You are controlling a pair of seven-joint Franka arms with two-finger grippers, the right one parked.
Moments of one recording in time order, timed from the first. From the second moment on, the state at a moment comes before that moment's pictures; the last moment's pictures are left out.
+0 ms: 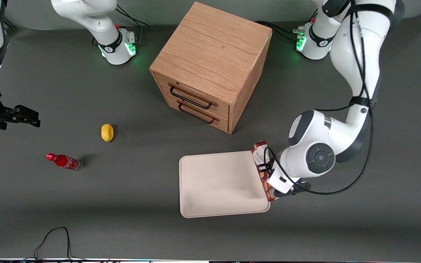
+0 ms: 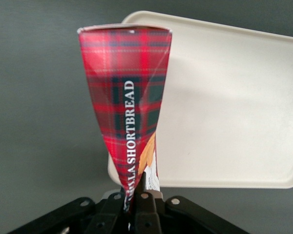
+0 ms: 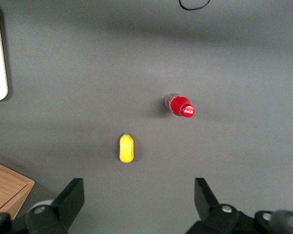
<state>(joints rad) -0.23 0.81 -0.26 -1.18 -0.03 1.92 -0.60</state>
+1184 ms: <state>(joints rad) -0.25 0.87 -0.26 -1.21 -0.01 2.00 -0.46</state>
